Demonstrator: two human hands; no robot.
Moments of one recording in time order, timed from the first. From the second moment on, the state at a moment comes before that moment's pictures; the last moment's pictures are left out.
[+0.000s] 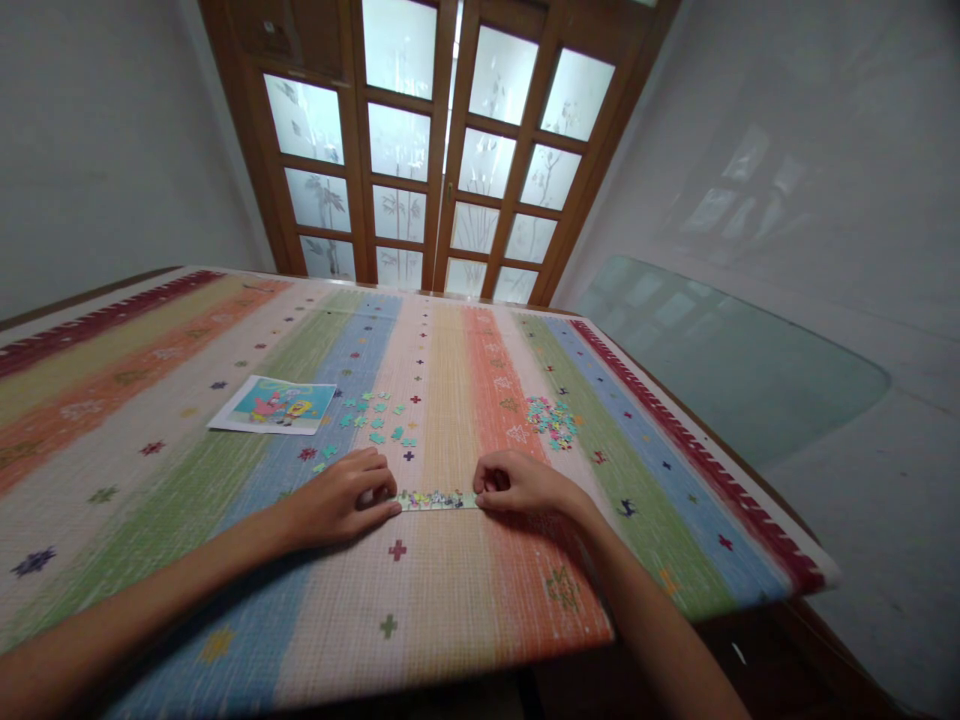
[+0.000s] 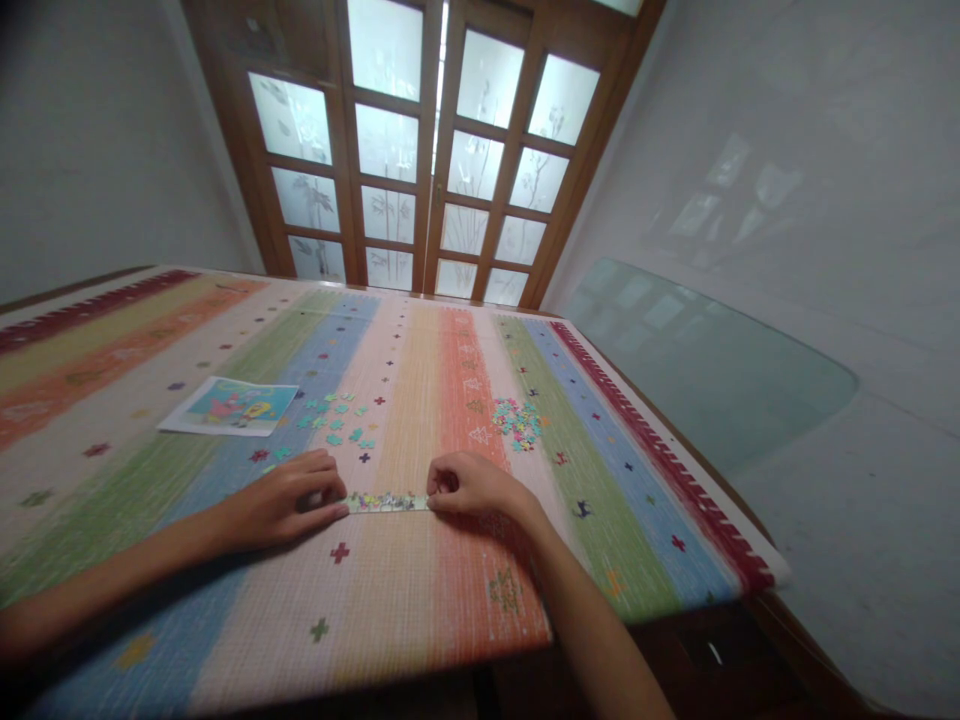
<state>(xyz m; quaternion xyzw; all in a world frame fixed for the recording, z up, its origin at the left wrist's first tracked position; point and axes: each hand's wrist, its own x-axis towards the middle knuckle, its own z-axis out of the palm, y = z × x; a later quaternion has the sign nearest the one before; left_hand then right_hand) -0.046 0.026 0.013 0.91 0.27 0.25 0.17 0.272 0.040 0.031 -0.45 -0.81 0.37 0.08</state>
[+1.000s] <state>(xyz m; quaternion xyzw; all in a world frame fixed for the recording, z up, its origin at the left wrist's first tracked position) -0.046 0.024 0.003 0.92 0.25 0.27 0.16 0.274 0.036 0.030 -0.42 -0.82 0.38 0.08</state>
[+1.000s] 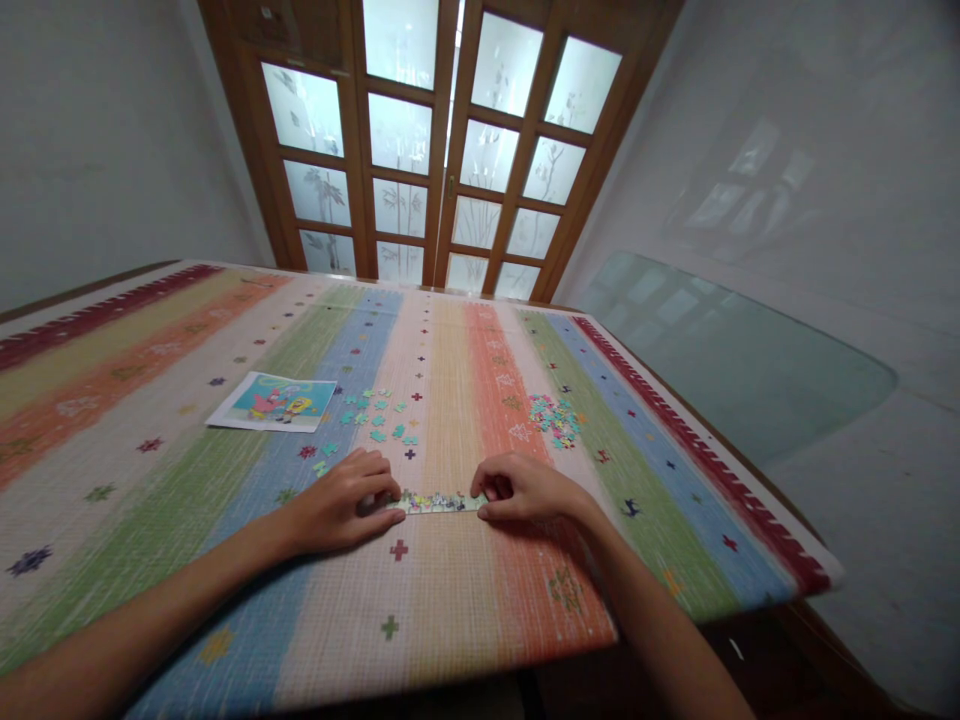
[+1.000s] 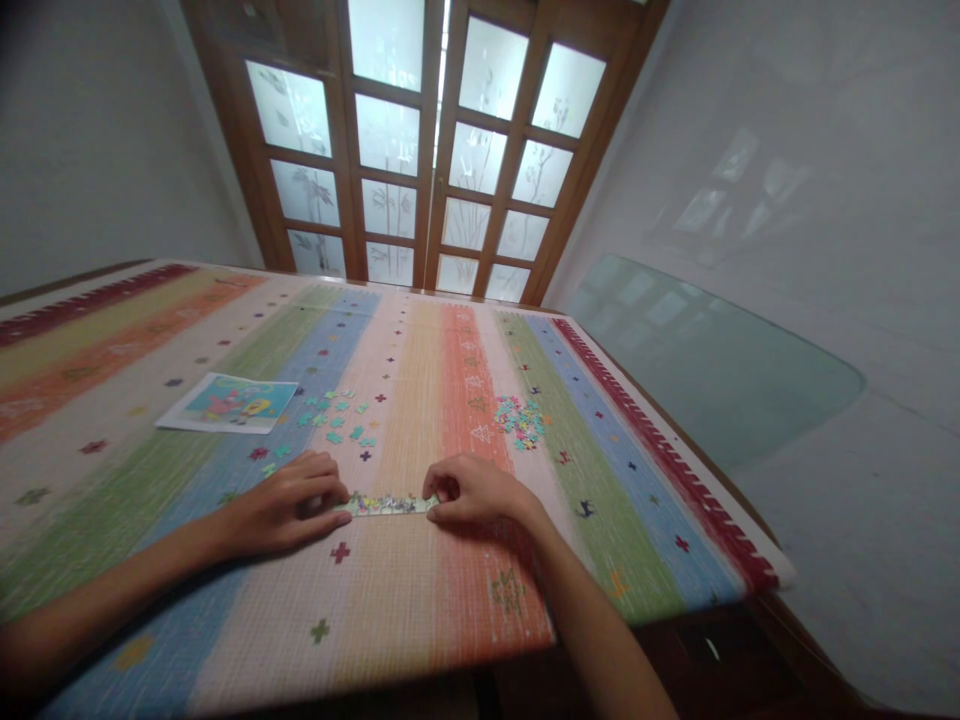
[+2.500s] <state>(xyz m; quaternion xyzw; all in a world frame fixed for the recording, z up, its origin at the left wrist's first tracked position) -0.047 0.023 0.001 0.92 0.26 0.26 0.16 0.264 0.030 0.030 -0.42 -0.83 0.35 0.10</state>
